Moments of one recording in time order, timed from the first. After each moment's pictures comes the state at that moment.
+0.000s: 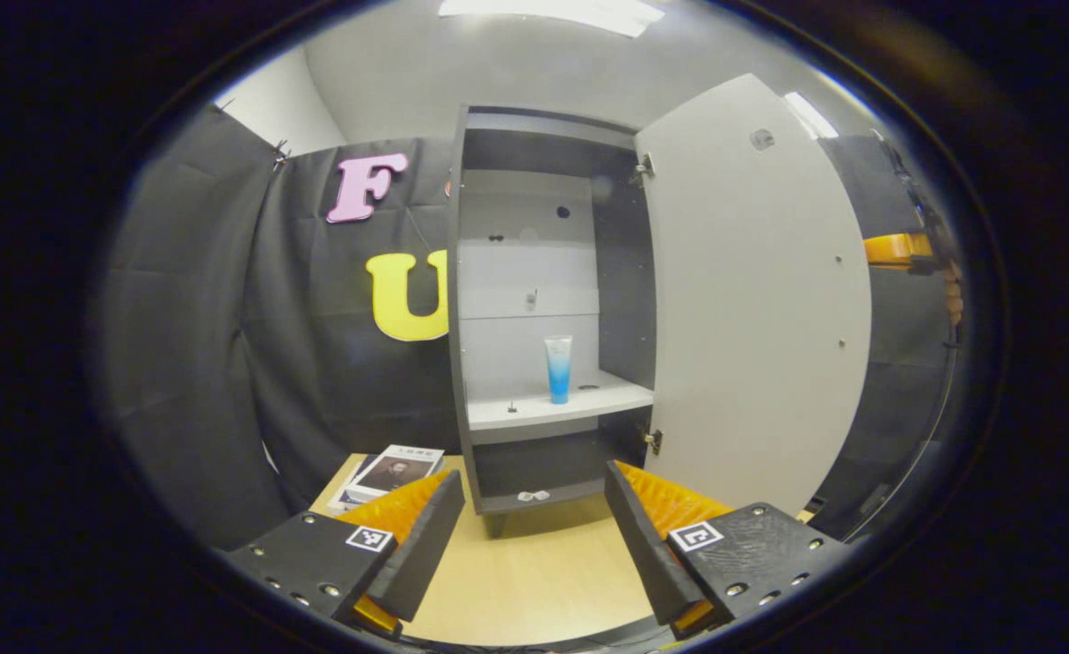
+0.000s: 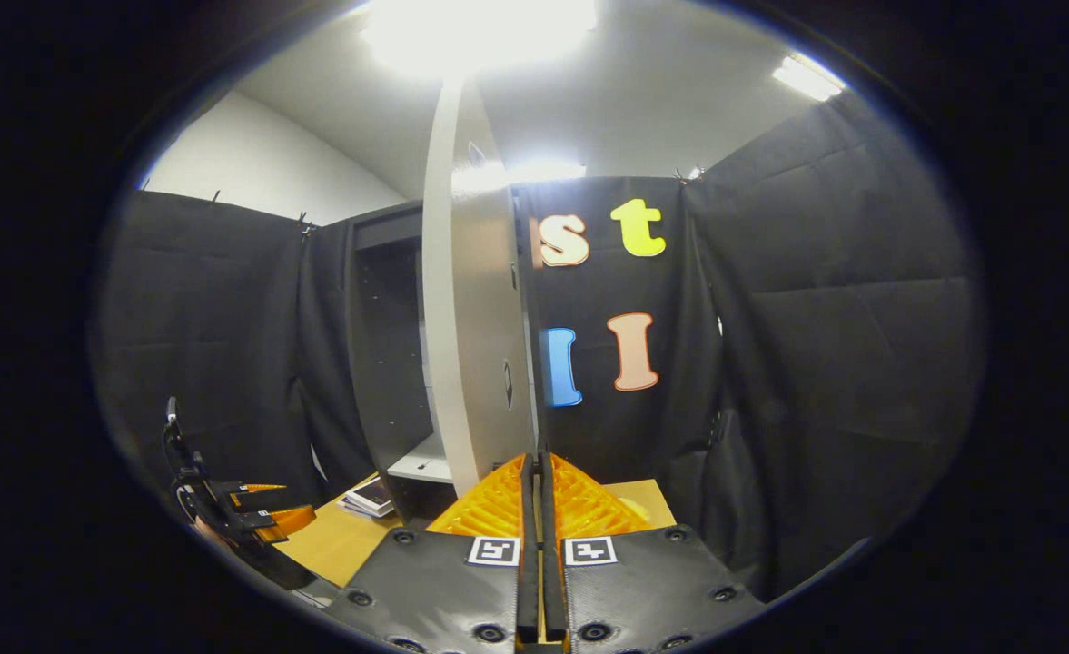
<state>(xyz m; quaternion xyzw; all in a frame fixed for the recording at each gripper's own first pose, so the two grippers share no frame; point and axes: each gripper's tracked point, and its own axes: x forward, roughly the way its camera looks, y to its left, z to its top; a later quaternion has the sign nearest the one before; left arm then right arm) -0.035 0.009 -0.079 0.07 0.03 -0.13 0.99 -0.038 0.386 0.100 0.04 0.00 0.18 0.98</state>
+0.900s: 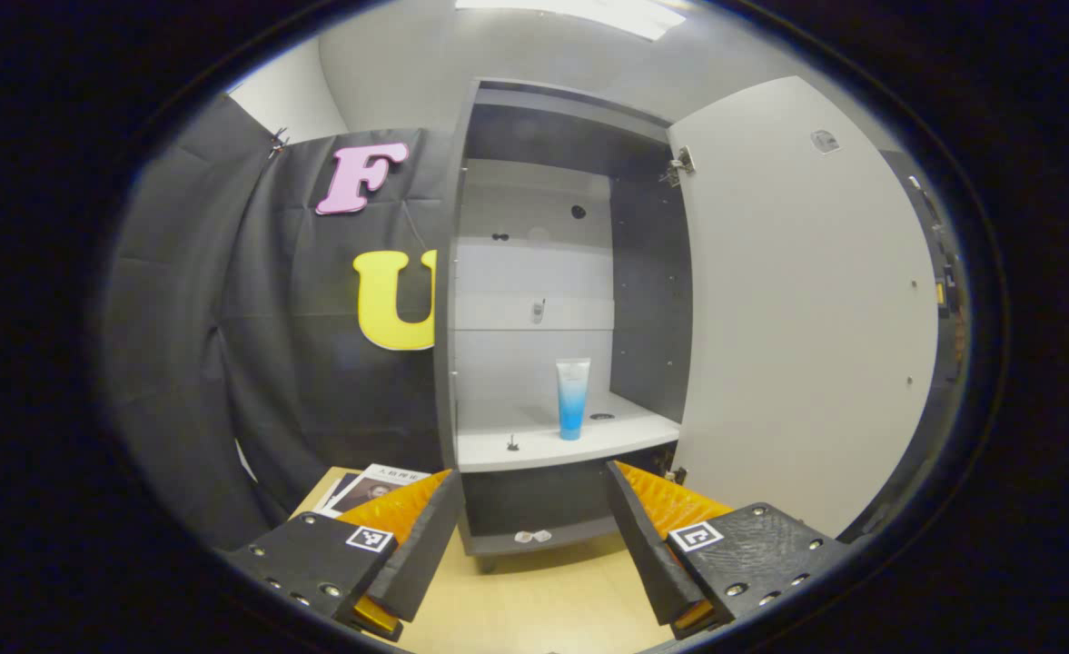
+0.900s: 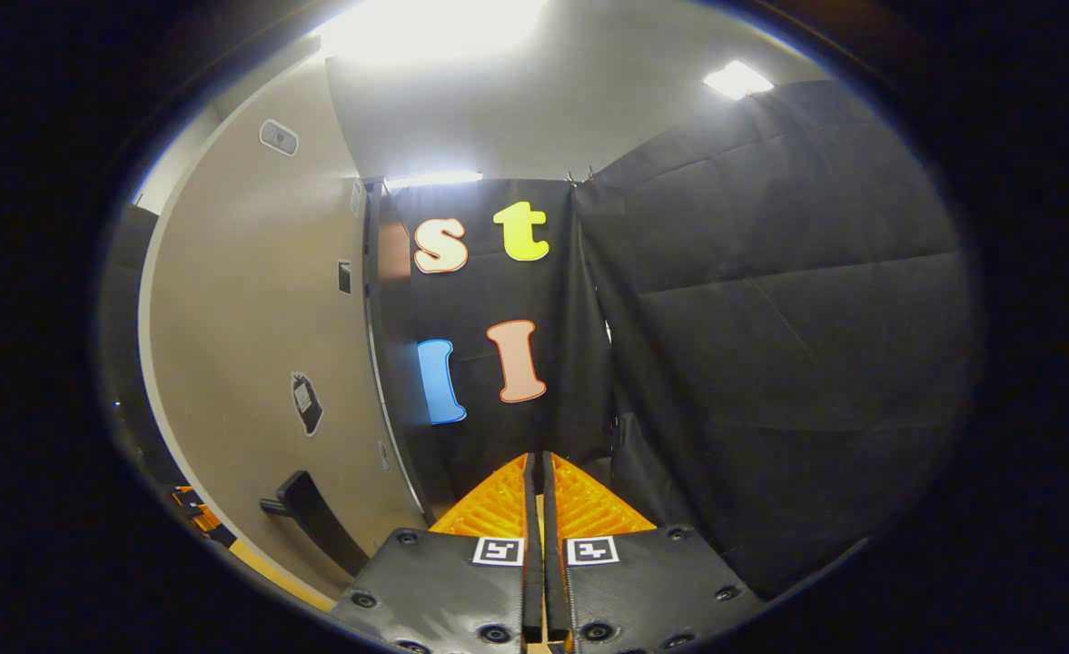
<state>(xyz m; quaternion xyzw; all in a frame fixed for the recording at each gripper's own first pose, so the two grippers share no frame) 0.091 -0.037 -0.058 0.05 0.02 -0.14 0.99 0.066 0.295 0.084 0.06 -0.01 0.01 1.00</state>
